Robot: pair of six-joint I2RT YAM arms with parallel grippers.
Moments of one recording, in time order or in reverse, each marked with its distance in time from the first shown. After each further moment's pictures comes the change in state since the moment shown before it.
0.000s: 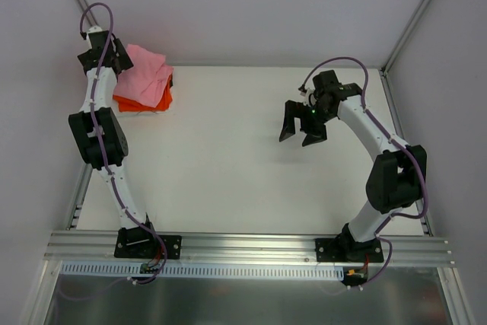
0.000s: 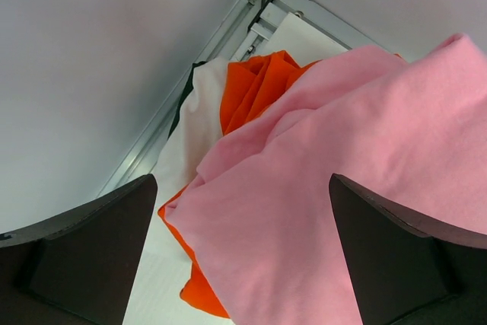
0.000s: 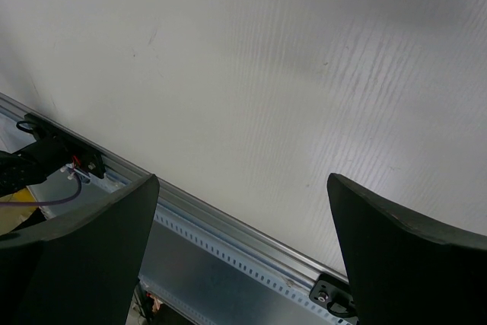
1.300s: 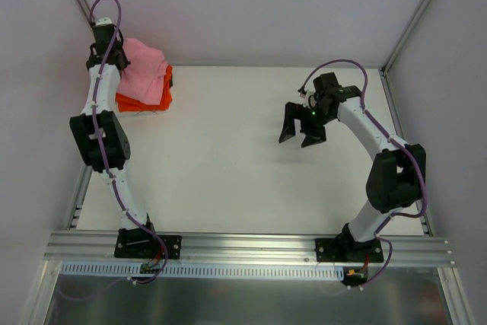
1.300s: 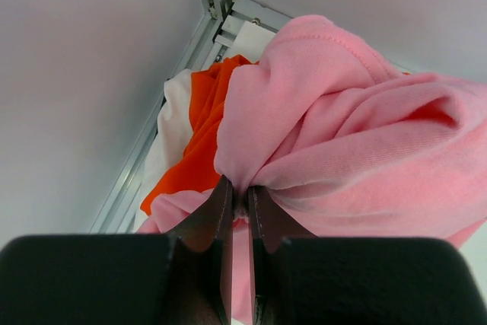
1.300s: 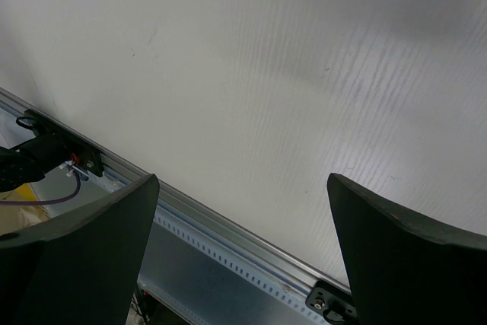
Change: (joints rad) left arm -0.048 -0.061 0.010 -0.027 0.045 0.114; right arm -0.010 0.001 -0.038 0.039 -0.027 -0.019
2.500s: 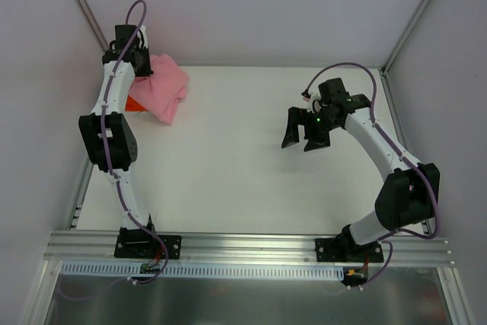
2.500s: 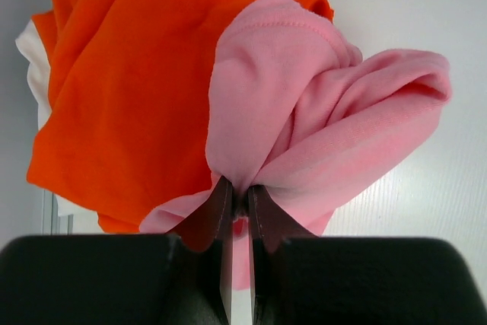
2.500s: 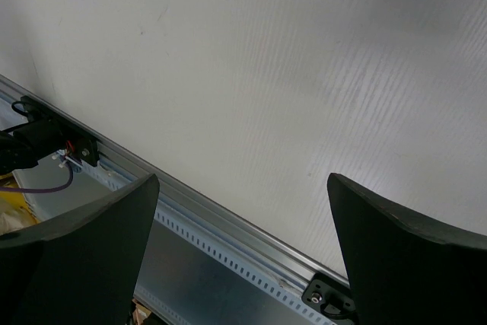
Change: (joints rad) left arm -0.115 -0.025 0.021 -0.261 0.185 0.122; right arm 0.012 -0.154 -0.094 0.014 0.005 -0.008
